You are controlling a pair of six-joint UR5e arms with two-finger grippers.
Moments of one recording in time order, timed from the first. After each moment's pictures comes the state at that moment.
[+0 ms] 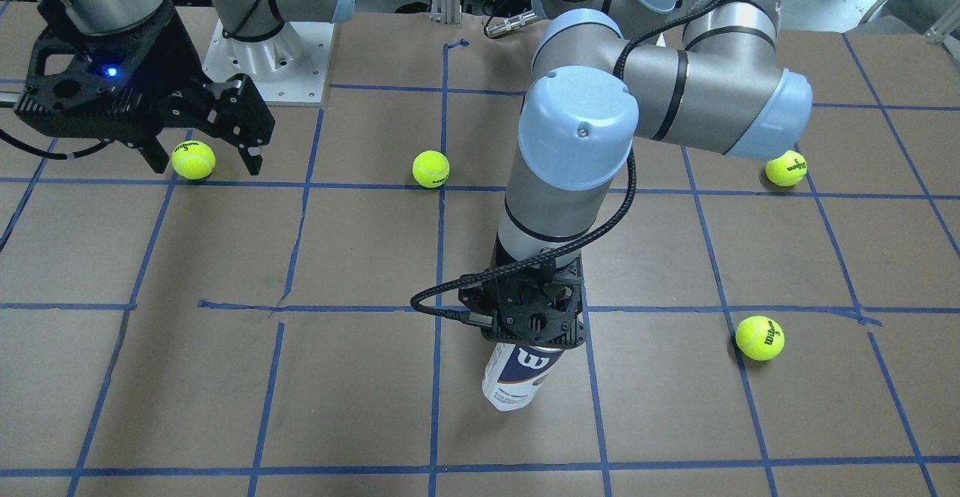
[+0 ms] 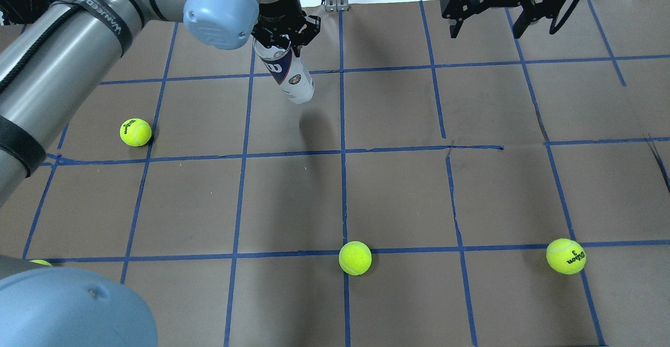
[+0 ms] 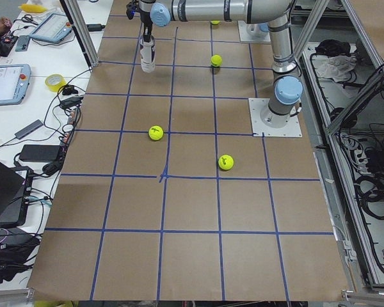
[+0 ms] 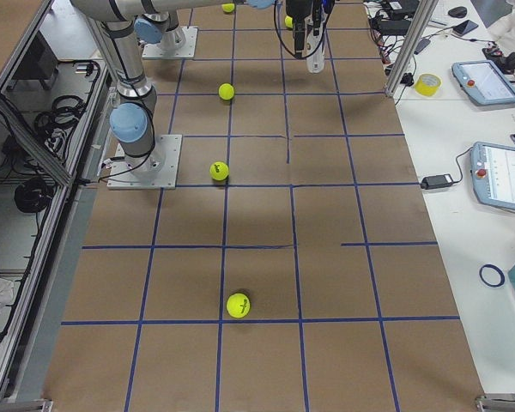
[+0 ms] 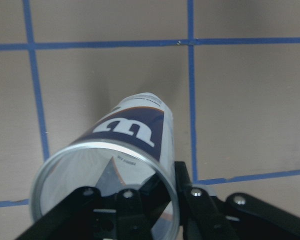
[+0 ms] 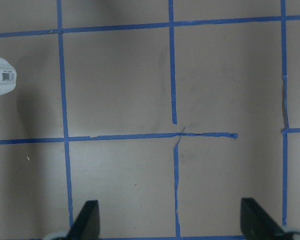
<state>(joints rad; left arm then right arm) -1.80 -2.04 -1.29 -1.23 1.57 -0.14 1.59 -1.47 1.37 -1.56 -1.54 0.06</state>
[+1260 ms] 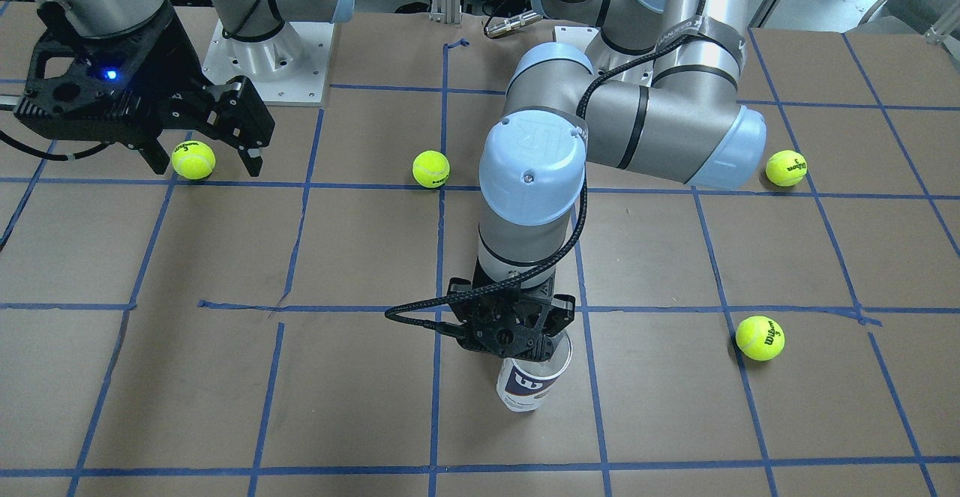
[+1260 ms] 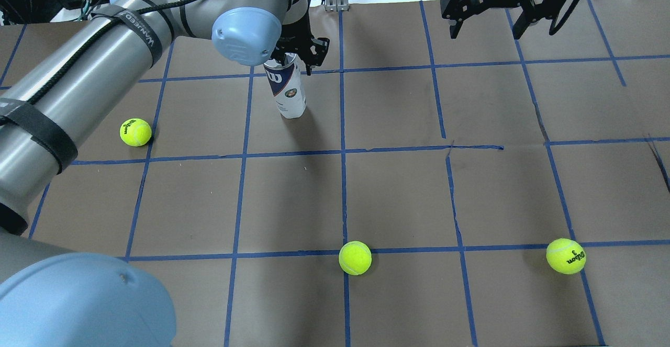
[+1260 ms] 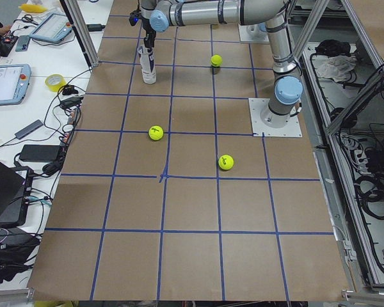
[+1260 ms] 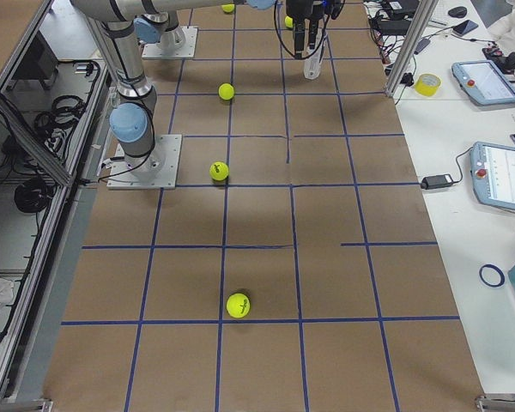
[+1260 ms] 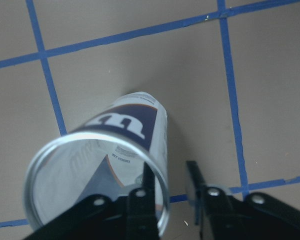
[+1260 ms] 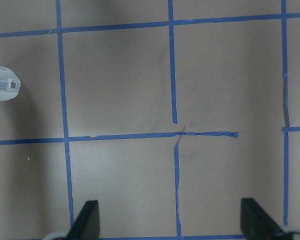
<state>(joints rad) -1.82 -2.06 -1.31 -1.25 1.62 -0.07 1.59 -1.47 1.37 -1.55 -1.53 0.06</state>
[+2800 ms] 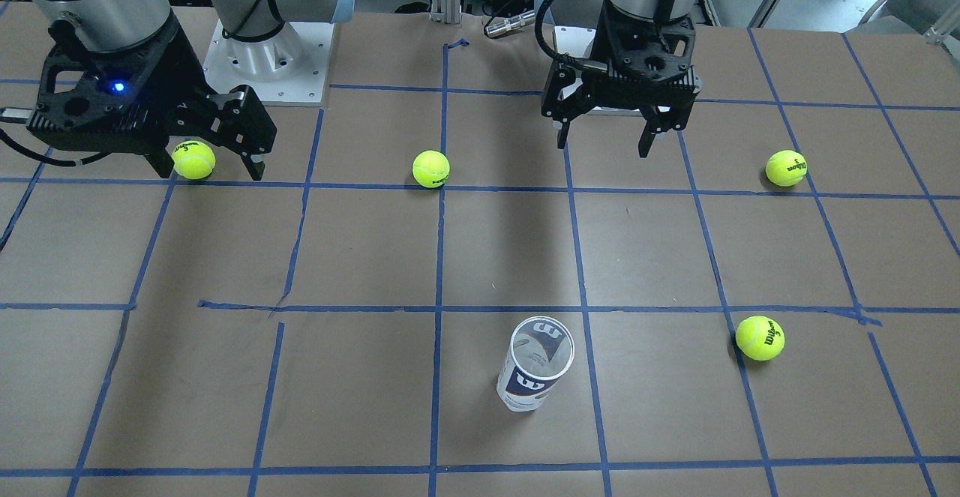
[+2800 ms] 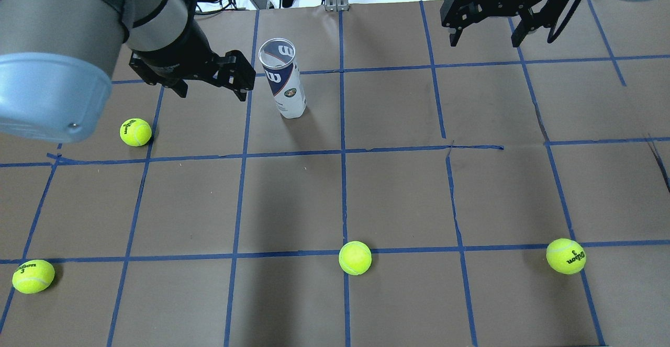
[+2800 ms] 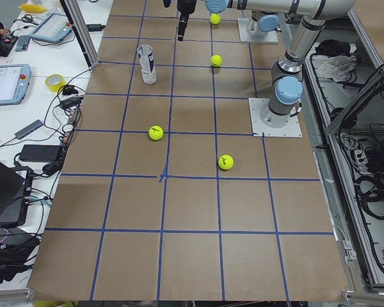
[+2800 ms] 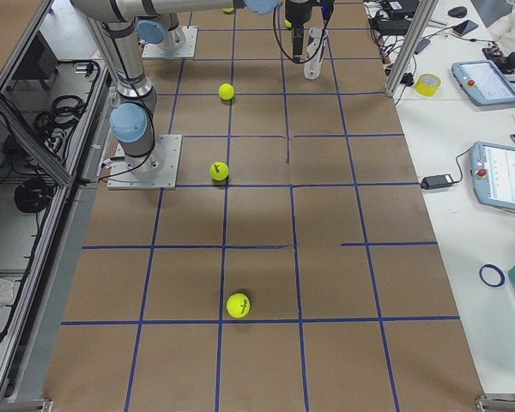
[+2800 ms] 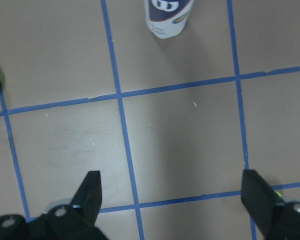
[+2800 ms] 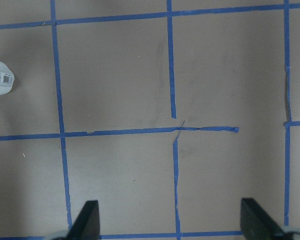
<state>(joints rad) -1.68 -1.53 -1.61 -1.42 1.58 -0.01 1.59 -1.47 1.39 -1.56 -1.53 0.06</state>
